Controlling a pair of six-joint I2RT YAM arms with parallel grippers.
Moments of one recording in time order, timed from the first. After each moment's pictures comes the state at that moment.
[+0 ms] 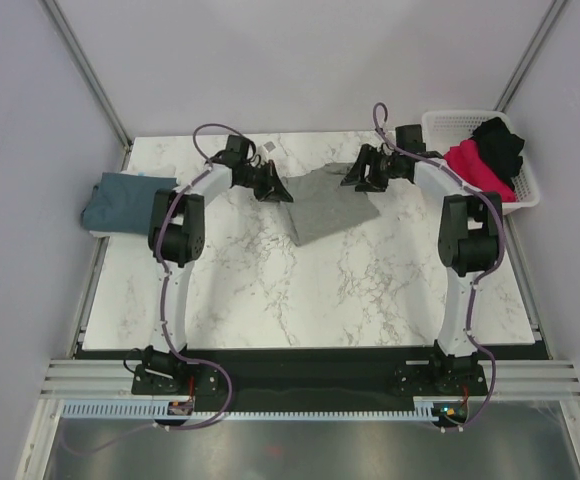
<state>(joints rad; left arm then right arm) -0.25 2.43 1.88 -0.37 0.82 -0.46 0.11 2.20 1.69 -0.37 -0.68 0.39</state>
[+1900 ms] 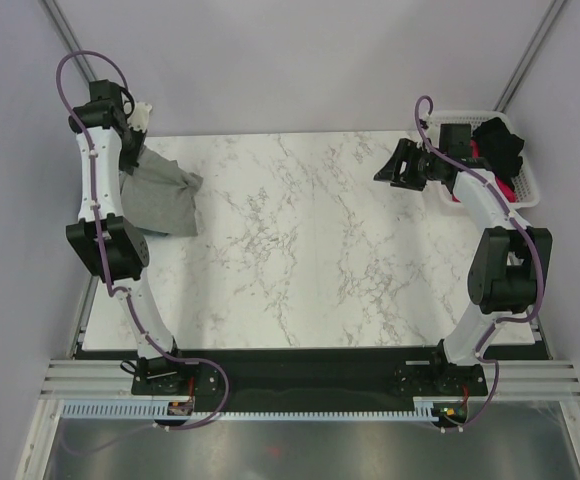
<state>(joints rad) 0.20 2.09 2.31 -1.27 -0.08 0.45 -0.03 1.78 1.45 -0.43 -0.60 0.30</state>
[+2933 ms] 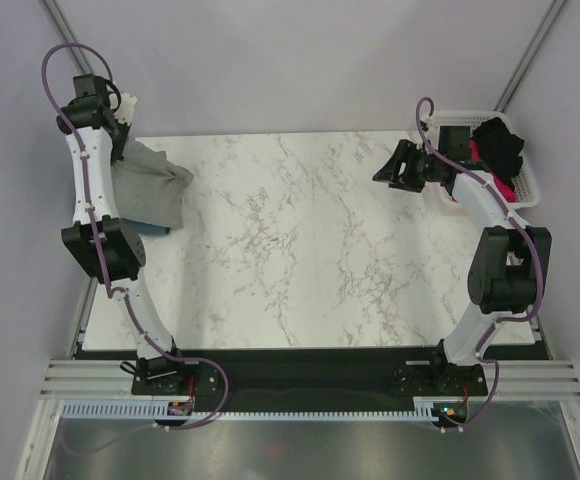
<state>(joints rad) 0.24 2.10 2.37 -1.18 -0.17 0.51 -0.03 1.78 1.43 -0.39 -0.62 0.35</state>
